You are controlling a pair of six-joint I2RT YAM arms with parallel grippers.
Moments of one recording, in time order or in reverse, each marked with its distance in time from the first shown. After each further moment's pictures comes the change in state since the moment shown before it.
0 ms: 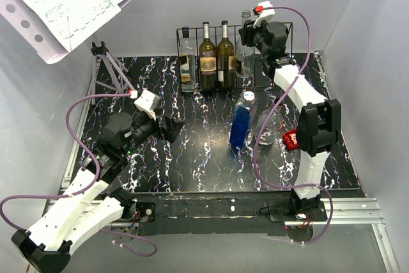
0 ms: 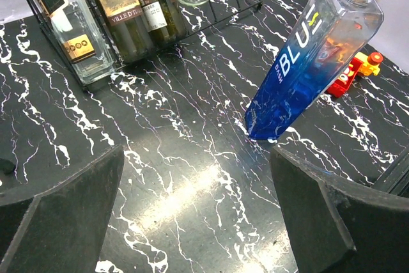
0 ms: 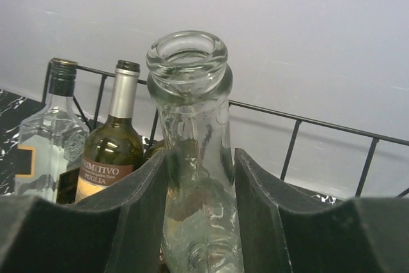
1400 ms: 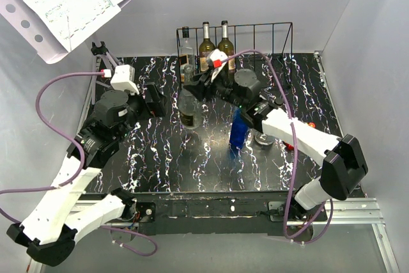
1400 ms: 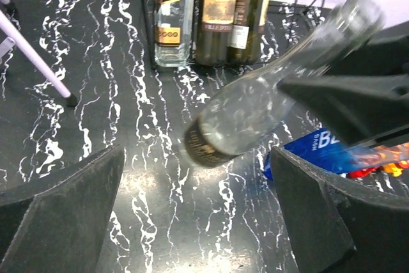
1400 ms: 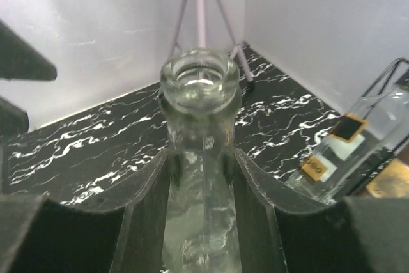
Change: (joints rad) left arm 0.013 0.177 0.410 -0.385 -0.400 -0.283; right arm 0.473 -0.458 -0.509 0.124 -0.195 0.074
